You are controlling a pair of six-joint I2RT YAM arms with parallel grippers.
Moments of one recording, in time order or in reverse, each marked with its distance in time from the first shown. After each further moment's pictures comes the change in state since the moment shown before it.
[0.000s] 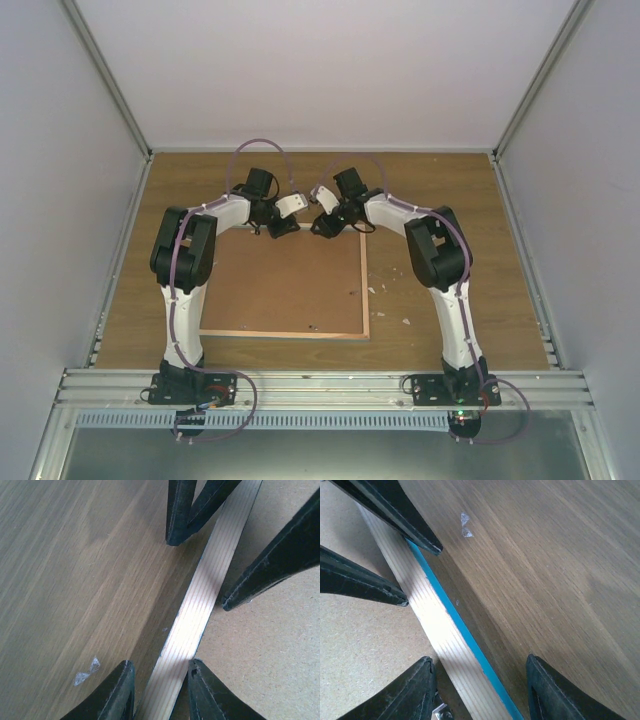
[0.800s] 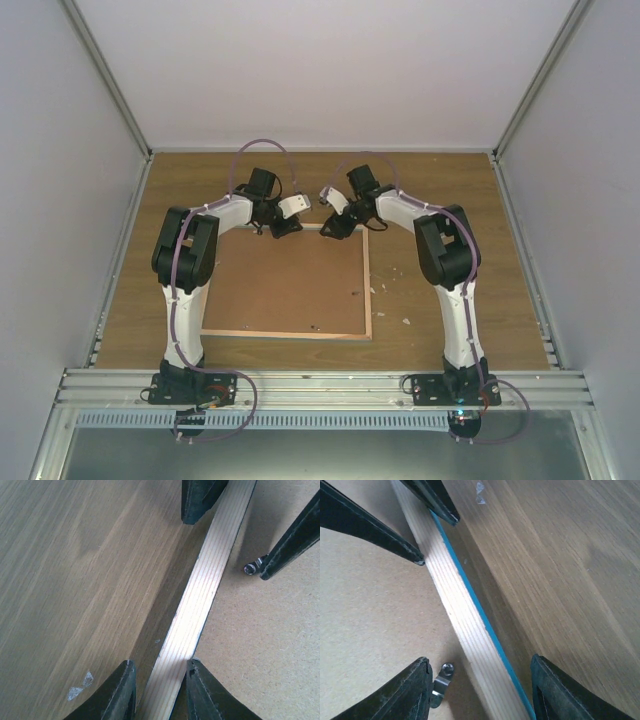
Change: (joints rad) left arm -0.008 0.005 0.004 0.008 0.001 0.012; right arm -0.056 -0.039 -0.039 -0.052 -0.108 -0.151
